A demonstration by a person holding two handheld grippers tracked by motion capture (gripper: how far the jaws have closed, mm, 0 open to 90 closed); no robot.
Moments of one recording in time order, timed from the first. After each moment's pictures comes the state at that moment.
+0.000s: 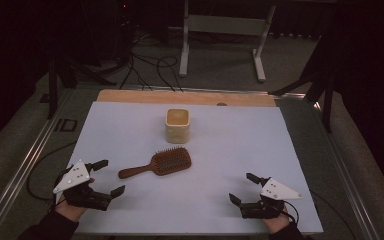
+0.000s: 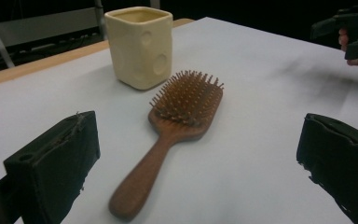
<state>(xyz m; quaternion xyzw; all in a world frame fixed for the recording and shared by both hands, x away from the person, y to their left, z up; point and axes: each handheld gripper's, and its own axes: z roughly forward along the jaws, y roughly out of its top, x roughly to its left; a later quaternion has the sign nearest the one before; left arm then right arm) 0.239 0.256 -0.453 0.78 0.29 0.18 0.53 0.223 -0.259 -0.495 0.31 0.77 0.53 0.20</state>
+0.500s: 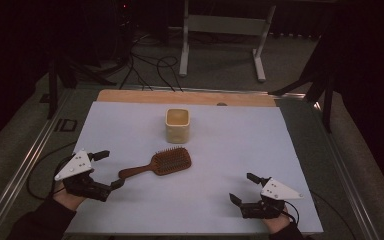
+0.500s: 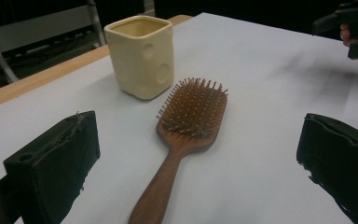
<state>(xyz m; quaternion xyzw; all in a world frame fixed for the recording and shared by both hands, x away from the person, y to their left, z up) 0.258 0.251 -0.431 0.81 0.26 0.17 0.50 0.223 -0.259 -0.494 0.31 0.76 0.53 0.20</state>
